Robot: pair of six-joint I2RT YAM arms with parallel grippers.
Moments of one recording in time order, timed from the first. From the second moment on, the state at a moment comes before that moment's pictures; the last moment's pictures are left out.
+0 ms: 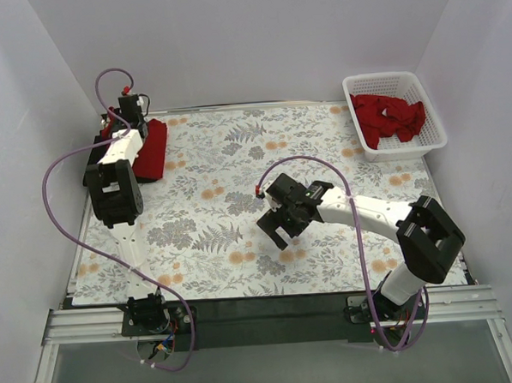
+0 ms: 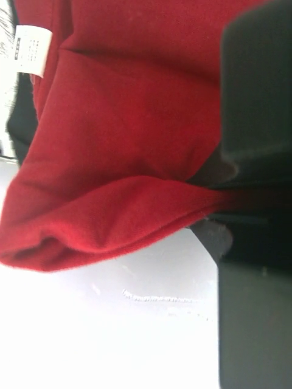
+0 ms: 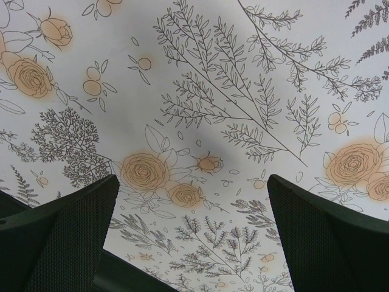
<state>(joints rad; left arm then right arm) 0.10 2.28 1.89 -0.20 -0.66 0.50 0.89 1.57 1.05 -0.67 0.01 0.09</state>
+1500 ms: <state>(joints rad) 0.21 2.30 1.90 -0.24 -0.65 0.14 0.88 1.54 1.08 -0.70 0.09 0.11</state>
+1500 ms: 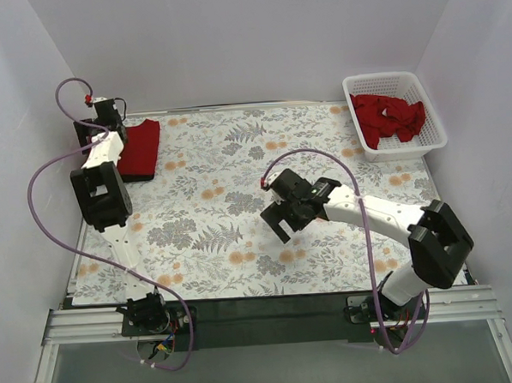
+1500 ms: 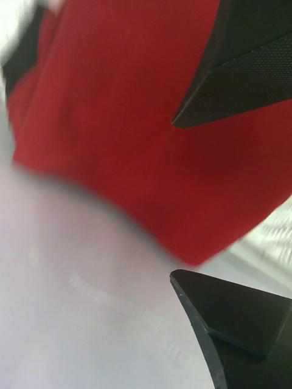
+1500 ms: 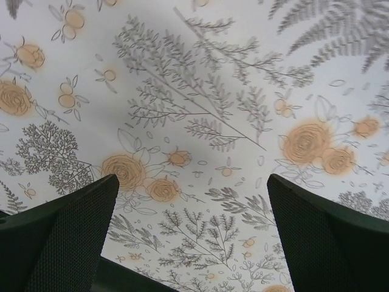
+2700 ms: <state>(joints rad) -0.16 0.47 1.15 -0.75 -0.27 -0.57 0.57 0.47 1.01 -0.69 0.63 0.13</state>
